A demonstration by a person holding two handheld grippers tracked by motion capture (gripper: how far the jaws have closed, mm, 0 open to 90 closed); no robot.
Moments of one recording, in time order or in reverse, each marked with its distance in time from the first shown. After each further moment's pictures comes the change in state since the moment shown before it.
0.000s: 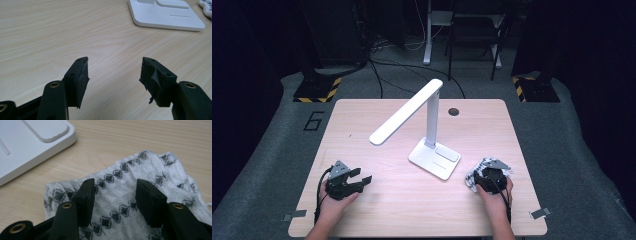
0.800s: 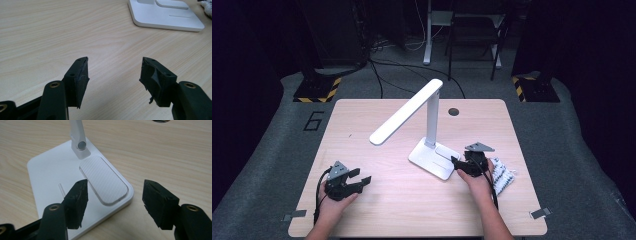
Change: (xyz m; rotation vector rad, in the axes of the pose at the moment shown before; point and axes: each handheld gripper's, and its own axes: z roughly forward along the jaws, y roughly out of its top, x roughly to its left) left arm 0.000 -0.002 -0.002 0.001 0.001 -0.001; right arm 0.040 0.058 0.026 -0.089 0.228 -0.052
